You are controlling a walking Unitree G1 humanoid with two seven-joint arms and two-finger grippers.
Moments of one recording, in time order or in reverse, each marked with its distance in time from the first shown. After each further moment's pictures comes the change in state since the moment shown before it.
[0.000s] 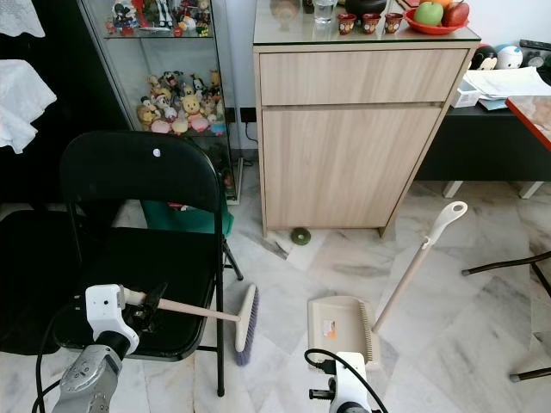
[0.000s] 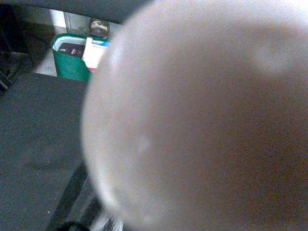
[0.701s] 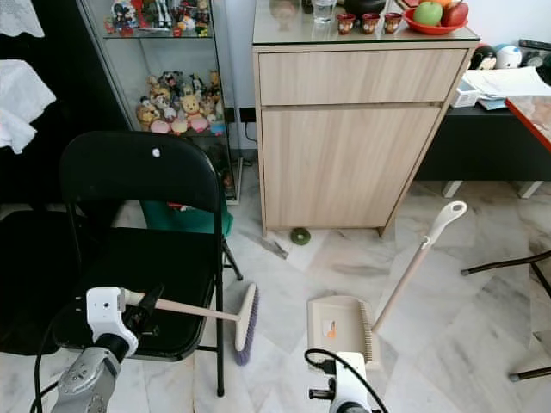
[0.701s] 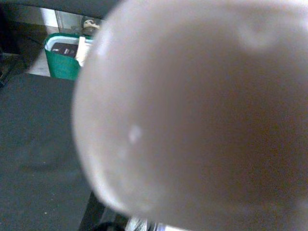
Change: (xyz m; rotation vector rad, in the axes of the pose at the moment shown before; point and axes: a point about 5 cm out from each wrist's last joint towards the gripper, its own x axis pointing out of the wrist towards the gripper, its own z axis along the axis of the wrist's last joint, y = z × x) left arm -0.001 0.000 -0.002 0.015 0.004 -0.029; right arm 0.000 0.000 0.000 0.000 0.000 -0.001
